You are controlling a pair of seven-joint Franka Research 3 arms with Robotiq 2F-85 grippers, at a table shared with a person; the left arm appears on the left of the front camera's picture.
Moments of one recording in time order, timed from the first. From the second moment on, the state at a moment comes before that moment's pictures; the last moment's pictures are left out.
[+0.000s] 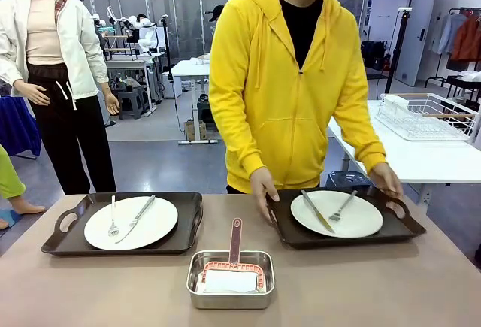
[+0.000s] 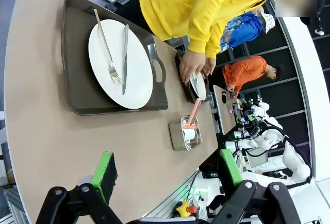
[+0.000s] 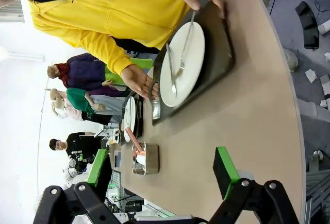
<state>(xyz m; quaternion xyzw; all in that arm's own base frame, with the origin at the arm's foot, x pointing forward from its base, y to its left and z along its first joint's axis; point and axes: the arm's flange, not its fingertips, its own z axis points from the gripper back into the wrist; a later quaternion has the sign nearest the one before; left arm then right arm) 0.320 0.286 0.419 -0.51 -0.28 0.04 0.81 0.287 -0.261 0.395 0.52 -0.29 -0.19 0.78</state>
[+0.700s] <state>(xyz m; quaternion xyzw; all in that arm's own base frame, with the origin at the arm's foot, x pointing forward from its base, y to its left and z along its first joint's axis) 0.320 0.286 0.419 -0.51 -0.28 0.04 0.81 0.287 -0.261 0.395 0.52 -0.29 -0.19 0.78</state>
